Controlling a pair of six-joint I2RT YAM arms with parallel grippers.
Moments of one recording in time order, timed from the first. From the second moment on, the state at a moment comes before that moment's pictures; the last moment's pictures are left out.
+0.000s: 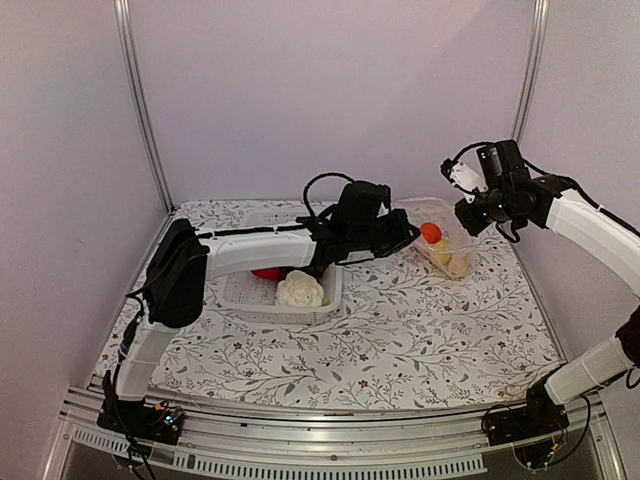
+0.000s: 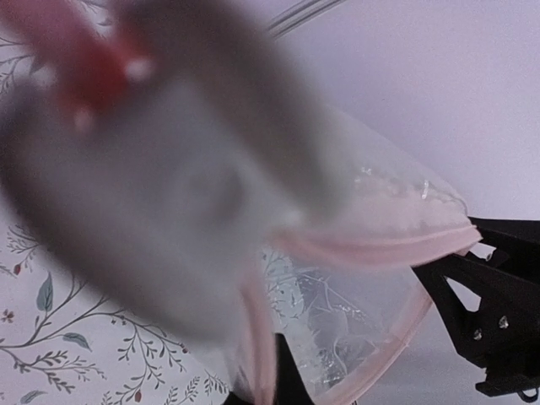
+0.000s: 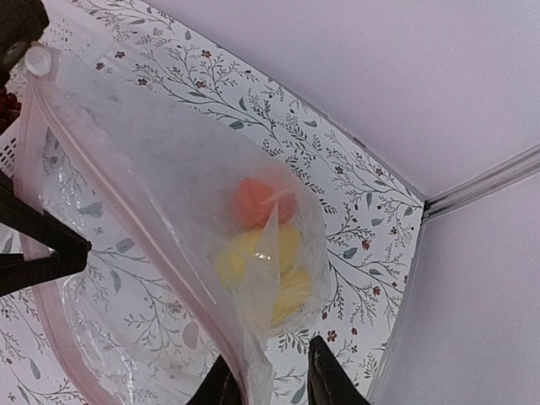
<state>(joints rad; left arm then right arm) -0.97 2.35 2.00 0.04 0.07 -1.01 0.42 1.39 1.30 -0.63 0.25 -0.33</state>
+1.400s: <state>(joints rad) -0.96 1.74 1.33 -0.20 -0.31 -0.34 0.13 1.58 1.68 -0.52 0.14 -0.38</state>
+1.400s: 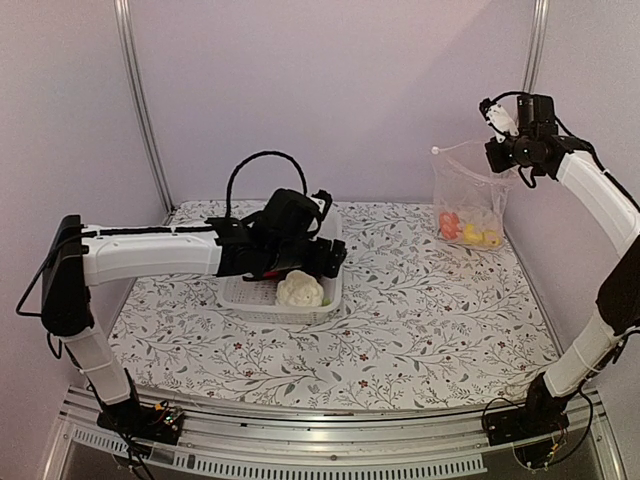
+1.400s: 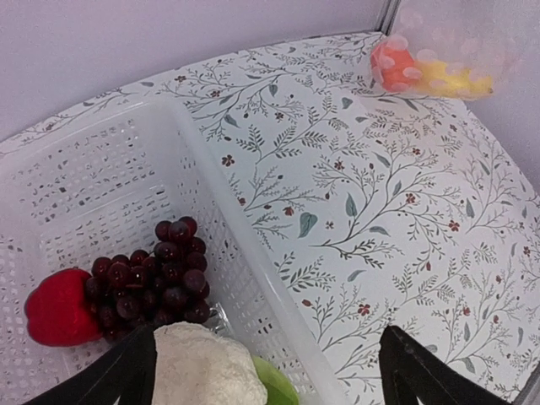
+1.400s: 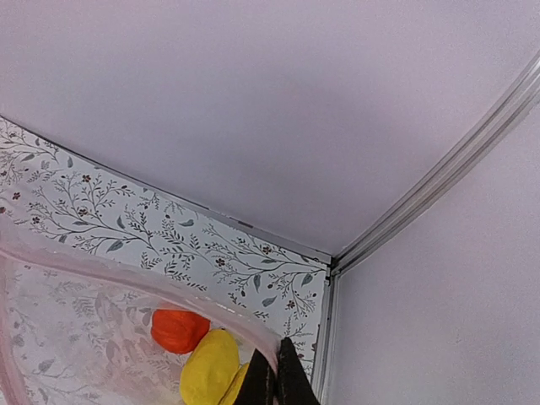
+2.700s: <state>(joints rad) -0.73 1.79 1.58 -0.87 -0.10 -0.33 0.18 1.49 1.45 -0.53 -0.32 -0.33</state>
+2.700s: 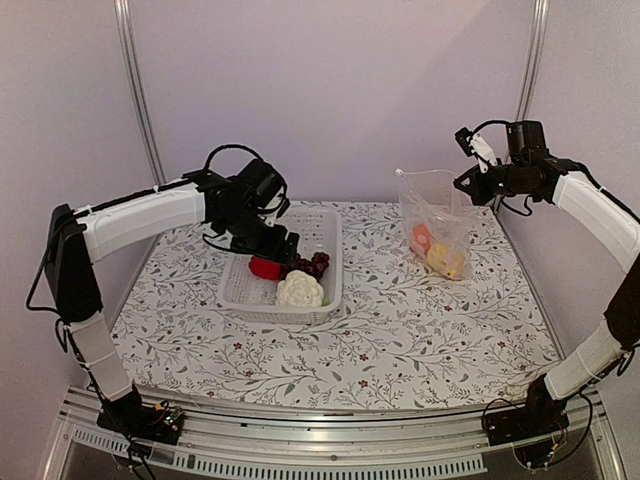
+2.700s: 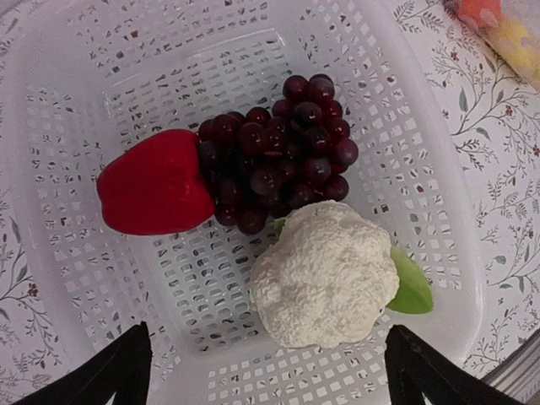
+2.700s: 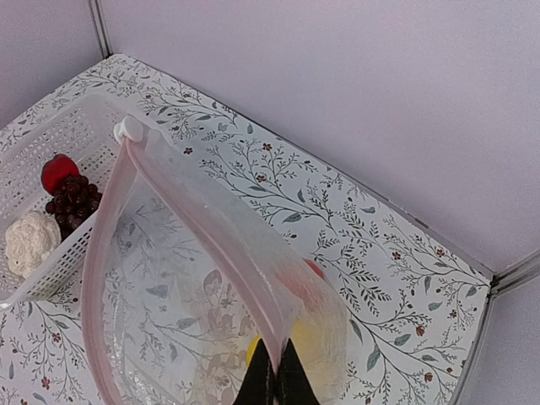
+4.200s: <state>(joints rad) -0.63 1.94 1.55 -0.82 -0.21 0.29 0.18 1.49 1.43 -0.53 -0.33 -0.33</state>
